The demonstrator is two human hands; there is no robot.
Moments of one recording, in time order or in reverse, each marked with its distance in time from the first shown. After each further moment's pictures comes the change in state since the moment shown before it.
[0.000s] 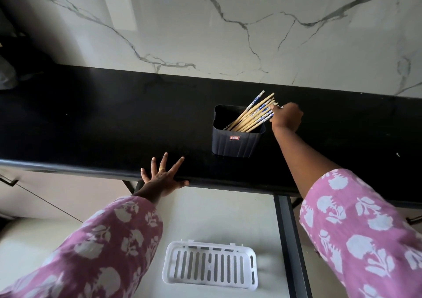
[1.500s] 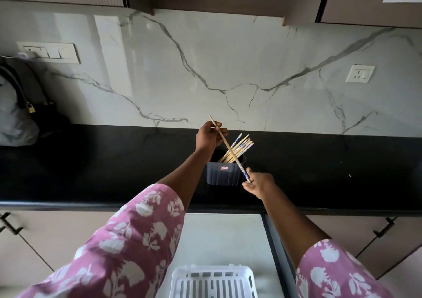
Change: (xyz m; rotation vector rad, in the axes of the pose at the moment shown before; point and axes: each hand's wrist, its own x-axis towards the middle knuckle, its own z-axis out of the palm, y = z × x) left_hand -0.101 0.167 -0.177 -1.513 0.215 0.498; right_hand -0.136 0.025 -0.070 0.694 -0.437 0.578
